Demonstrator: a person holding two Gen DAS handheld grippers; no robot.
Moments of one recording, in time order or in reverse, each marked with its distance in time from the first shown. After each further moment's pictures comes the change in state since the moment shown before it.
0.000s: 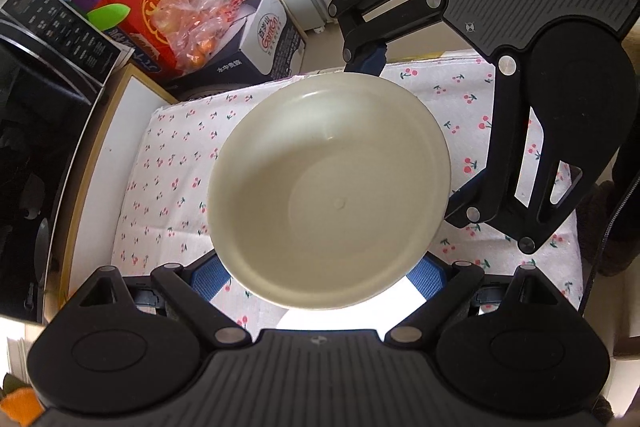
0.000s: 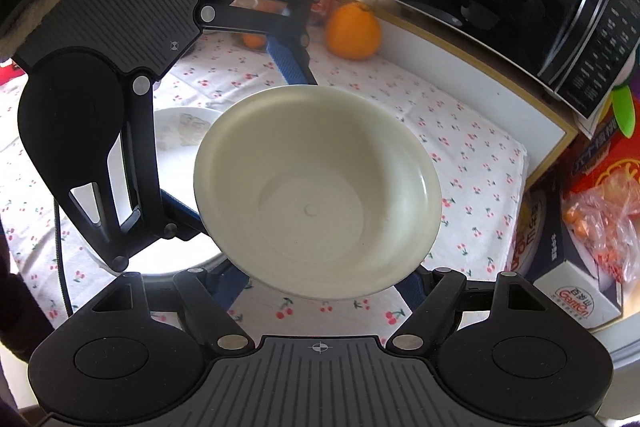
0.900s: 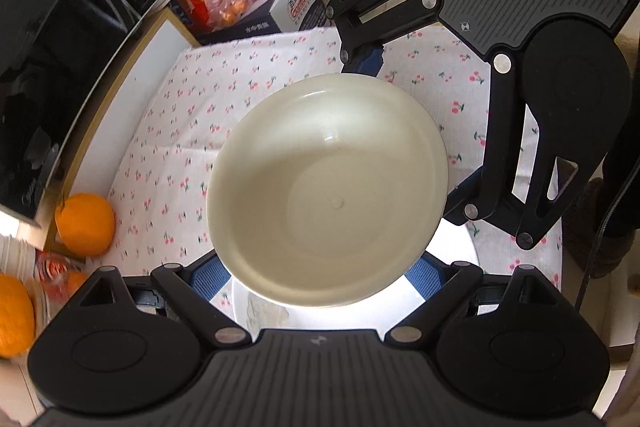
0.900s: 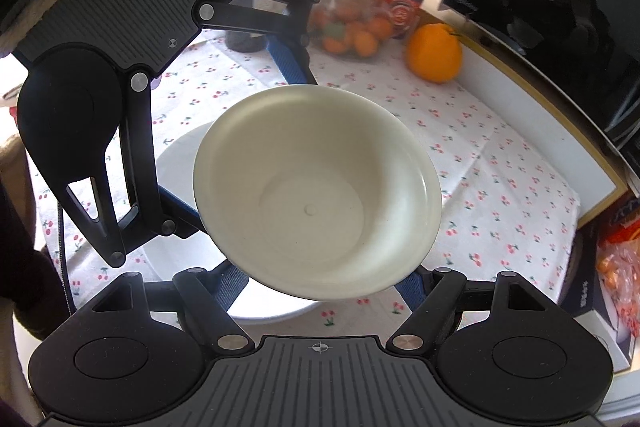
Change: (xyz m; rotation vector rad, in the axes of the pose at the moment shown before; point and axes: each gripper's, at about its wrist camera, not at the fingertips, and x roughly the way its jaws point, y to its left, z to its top) left arm -0.019 -0.011 -0.051 -0.163 0.023 0.016; right arm 0.020 0.060 0.030 -0.146 0.026 0.090
